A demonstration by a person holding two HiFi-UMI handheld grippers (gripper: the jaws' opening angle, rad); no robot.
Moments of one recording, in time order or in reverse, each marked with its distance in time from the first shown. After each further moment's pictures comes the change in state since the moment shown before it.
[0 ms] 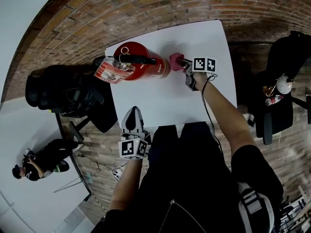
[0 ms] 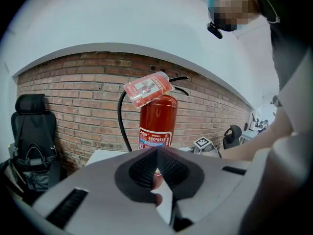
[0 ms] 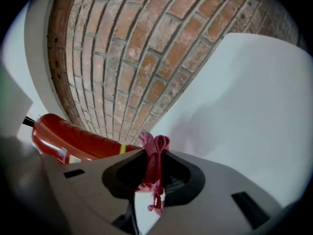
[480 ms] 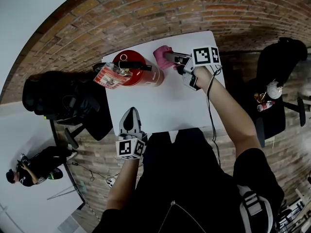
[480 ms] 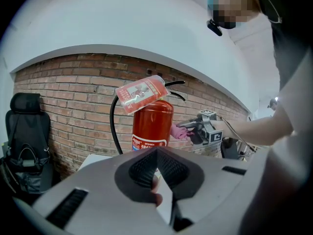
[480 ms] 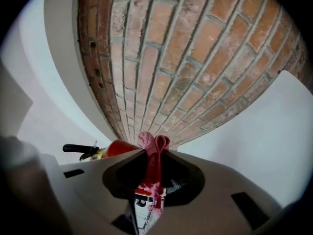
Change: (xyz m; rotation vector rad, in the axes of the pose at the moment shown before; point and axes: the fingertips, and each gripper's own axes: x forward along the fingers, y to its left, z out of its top) left arm 0.011 -0.016 0.016 -0.003 -0.045 -0.040; right arm -0.070 0.177 0.072 -0.122 0.067 0.284
